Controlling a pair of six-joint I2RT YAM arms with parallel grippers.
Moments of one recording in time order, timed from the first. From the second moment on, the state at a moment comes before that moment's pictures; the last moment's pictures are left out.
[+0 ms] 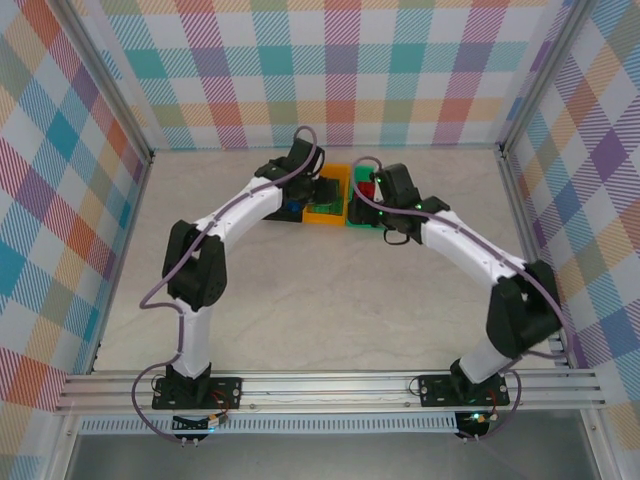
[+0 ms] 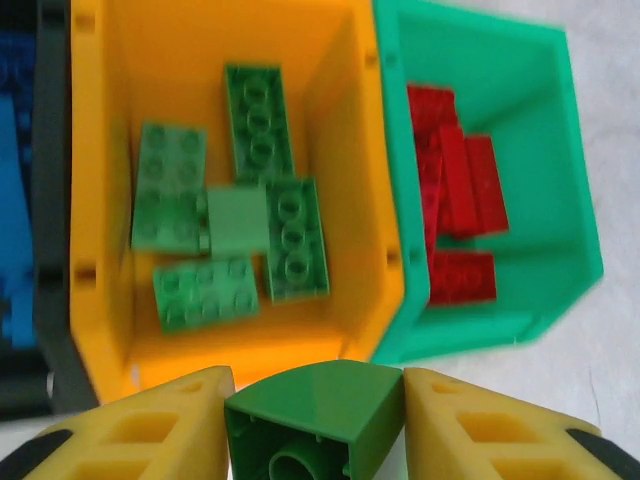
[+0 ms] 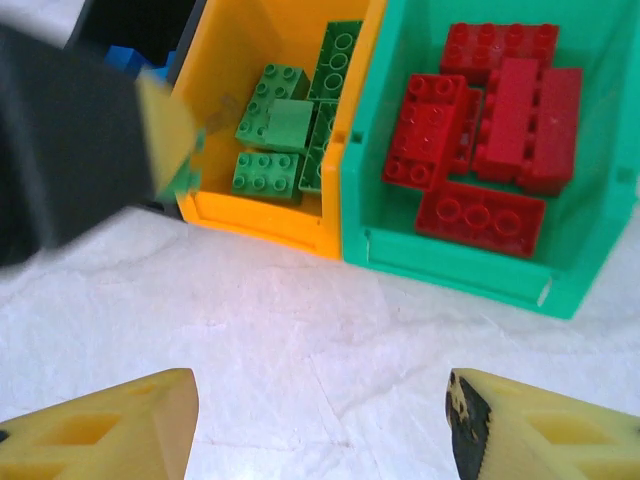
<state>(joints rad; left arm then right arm) -0.52 2.09 1.87 -0.64 0.05 -0.46 0.50 1.53 1.20 -0.45 -0.04 0.43</state>
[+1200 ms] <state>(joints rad) -0.33 1.29 0.84 -0.14 -0.24 -0.51 0.35 1.06 0.57 -0.20 0.61 0.28</state>
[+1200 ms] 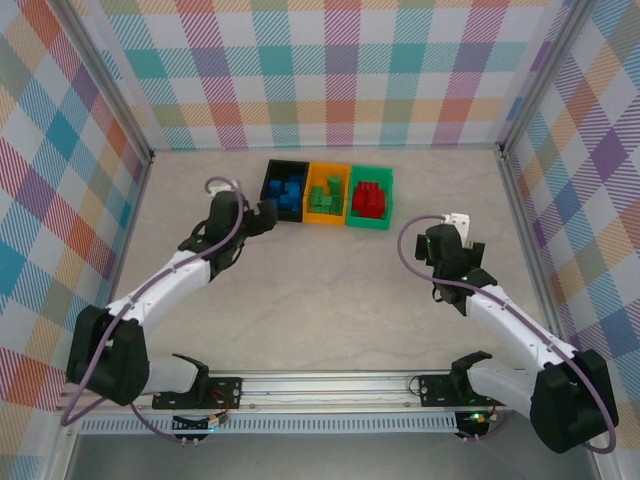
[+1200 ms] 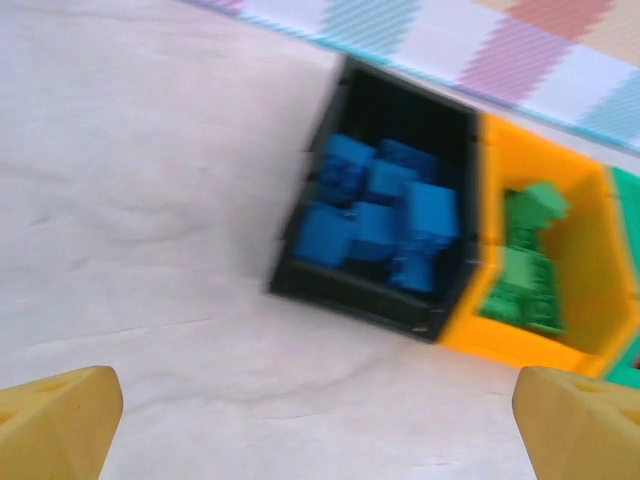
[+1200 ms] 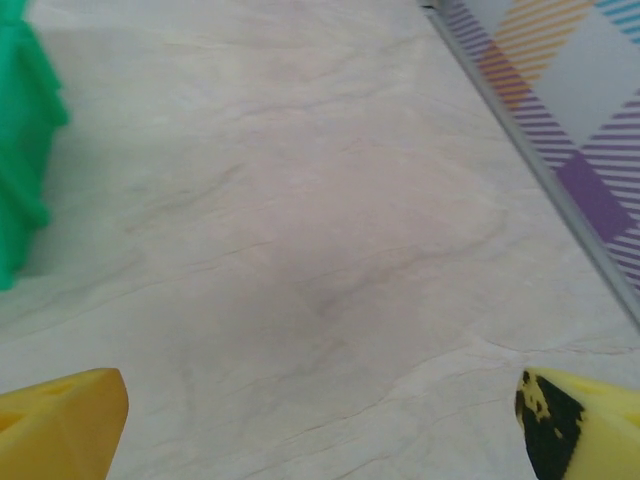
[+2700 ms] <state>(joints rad) -0.13 1.58 0.39 0.79 -0.32 -0.12 0.10 1.48 0.42 0.65 0.11 0.02</state>
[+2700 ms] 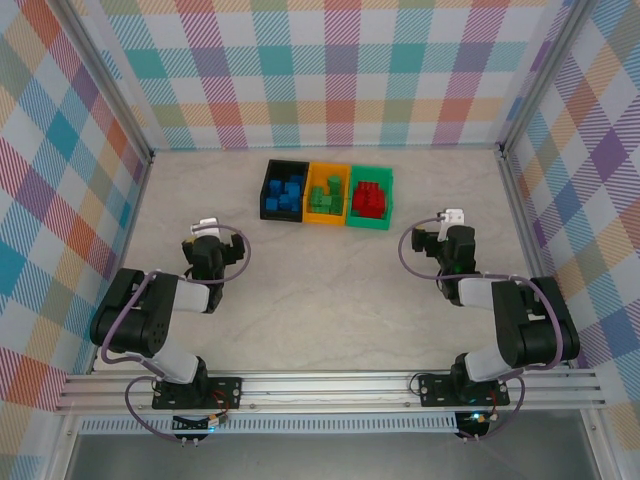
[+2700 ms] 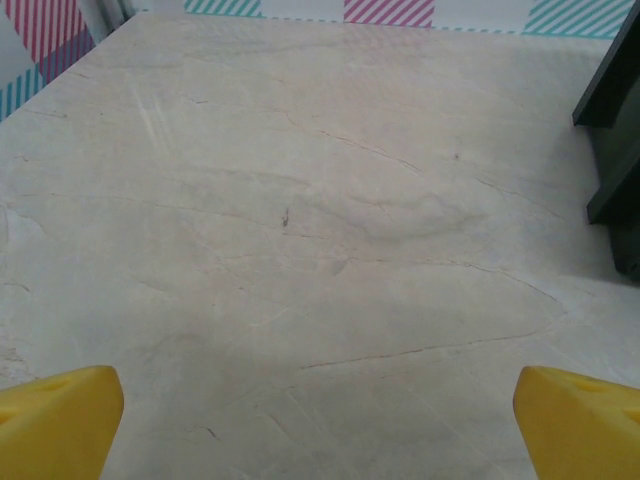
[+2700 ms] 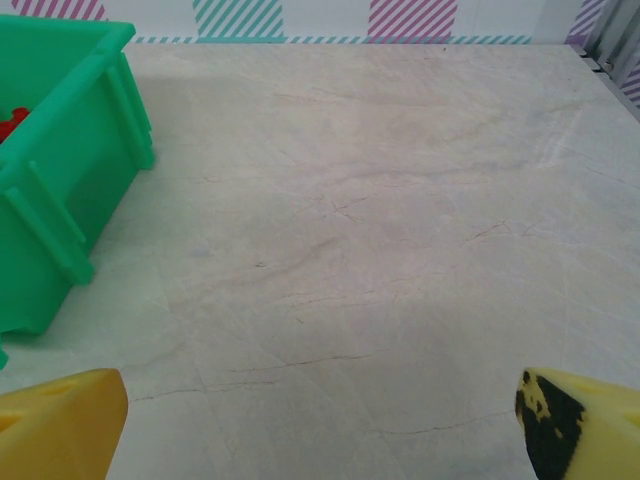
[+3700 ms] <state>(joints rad) -0.13 1.58 0.39 0.79 -0.30 -0.11 0.03 1.53 0.39 0.72 -0.10 0.02</state>
